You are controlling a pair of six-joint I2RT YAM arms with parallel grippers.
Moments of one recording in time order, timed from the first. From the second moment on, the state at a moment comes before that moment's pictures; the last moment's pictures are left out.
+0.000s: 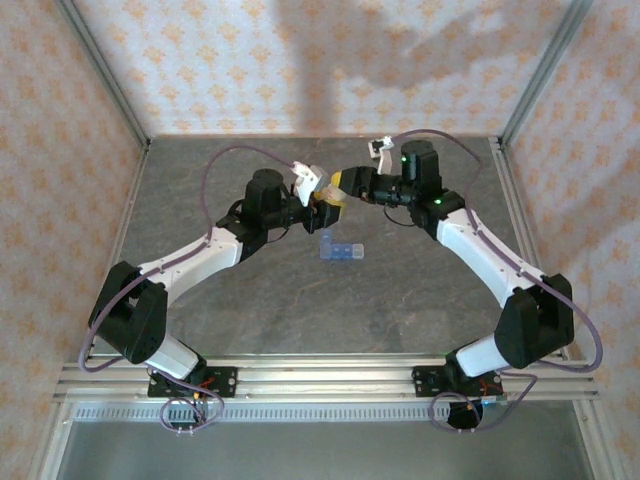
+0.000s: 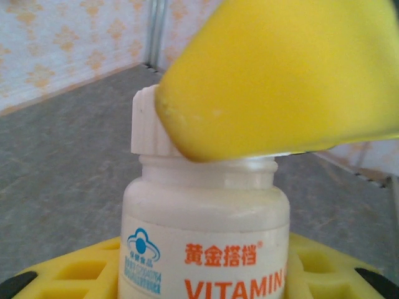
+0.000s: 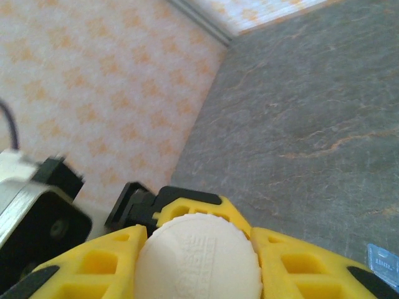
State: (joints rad) left arm -0.51 1.52 1.03 0.21 0.54 -0.12; right arm 0.39 1.45 1.20 -0.13 -0.71 0.65
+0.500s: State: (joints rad) left arm -0.50 1.52 1.03 0.21 0.67 -0.18; right arm 0.33 1.40 1.21 -0.14 -0.71 0.53
